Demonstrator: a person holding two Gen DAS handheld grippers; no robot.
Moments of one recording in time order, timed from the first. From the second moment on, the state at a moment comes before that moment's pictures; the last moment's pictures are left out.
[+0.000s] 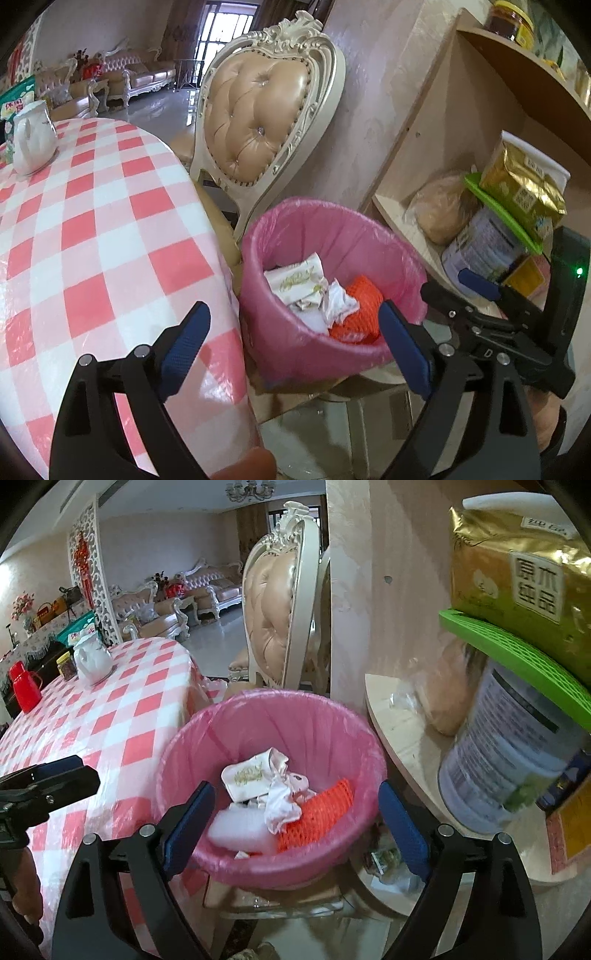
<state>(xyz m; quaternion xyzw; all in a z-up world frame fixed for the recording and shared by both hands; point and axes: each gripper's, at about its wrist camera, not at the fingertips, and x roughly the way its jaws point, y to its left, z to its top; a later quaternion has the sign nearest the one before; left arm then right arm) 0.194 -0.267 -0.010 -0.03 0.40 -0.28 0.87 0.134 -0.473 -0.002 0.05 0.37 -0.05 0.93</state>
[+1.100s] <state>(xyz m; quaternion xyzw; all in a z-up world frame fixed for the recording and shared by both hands) 0.179 -0.271 -0.011 -0.02 0.39 -0.28 0.87 0.122 -0.471 -0.004 0.05 0.37 -0.05 0.92</state>
